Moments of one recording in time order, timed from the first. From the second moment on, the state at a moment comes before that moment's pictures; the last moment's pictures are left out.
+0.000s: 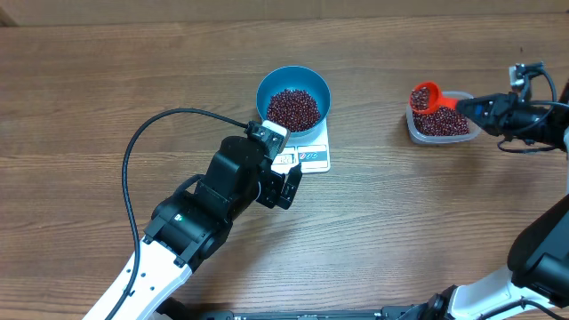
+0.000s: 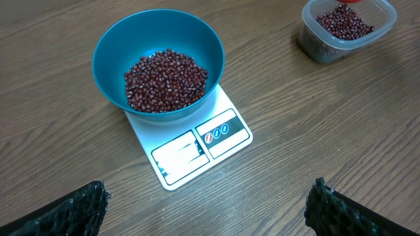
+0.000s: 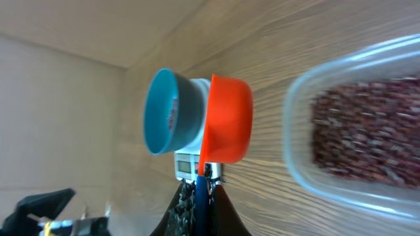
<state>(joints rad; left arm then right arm) -0.62 1.11 0.98 -0.55 -0.05 -0.13 -0.51 1.81 1.47 -1.06 -1.09 -0.24</state>
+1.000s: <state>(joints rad) -0.62 1.11 0.98 -0.55 -0.05 -0.13 -0.07 1.81 1.47 -0.75 -1.18 -0.16</state>
